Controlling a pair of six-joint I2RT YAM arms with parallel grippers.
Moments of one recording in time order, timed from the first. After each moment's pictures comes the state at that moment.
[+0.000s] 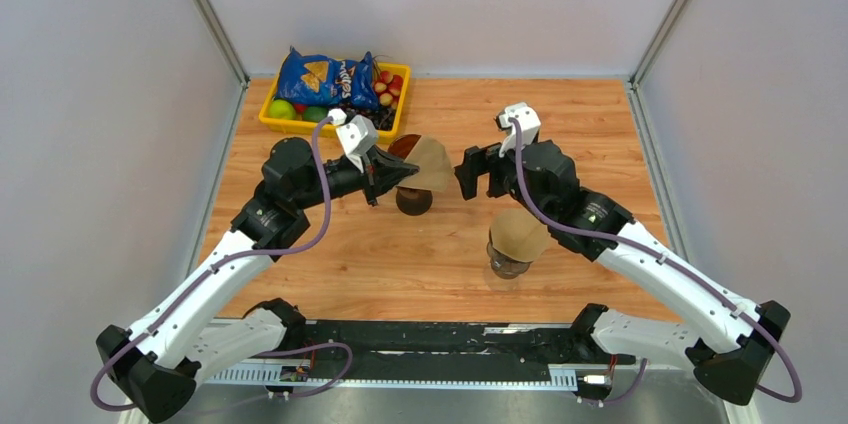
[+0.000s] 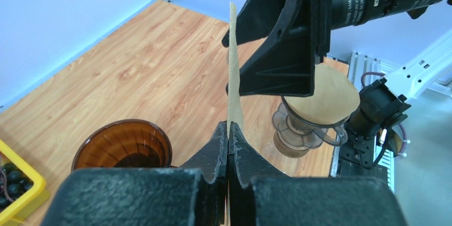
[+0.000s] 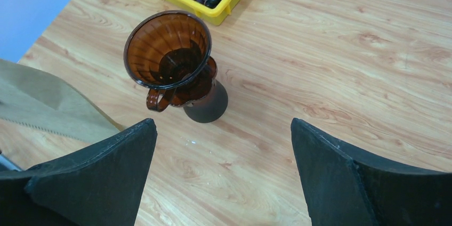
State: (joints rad) left arm -0.61 0.94 0.94 -0.01 0.55 -0.07; right arm 0.83 1.03 1.07 -0.34 0.30 0.25
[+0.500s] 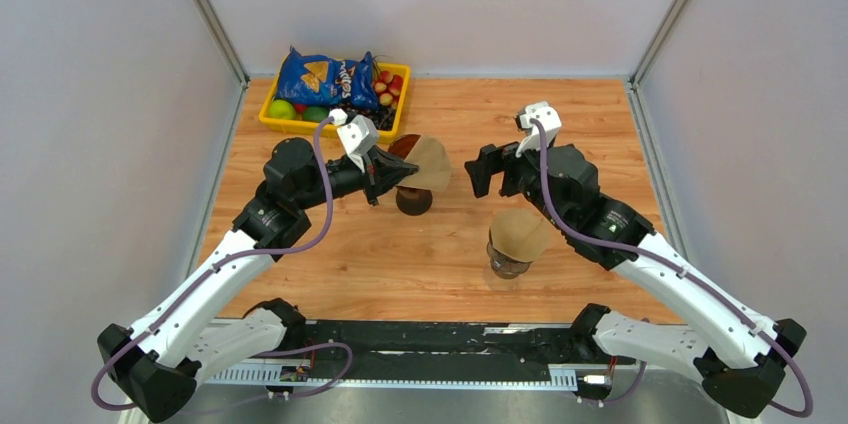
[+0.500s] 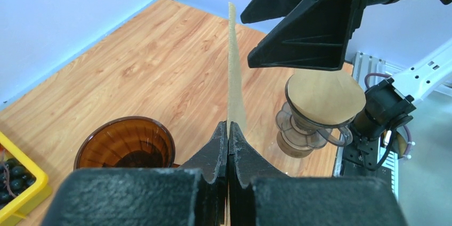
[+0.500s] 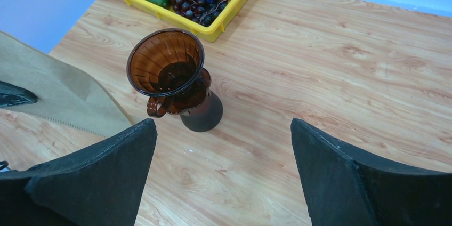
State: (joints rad) left arm -0.61 0.94 0.93 0.00 0.53 -0.07; right arm 0.82 0.96 1.07 -0.35 0.31 0.24
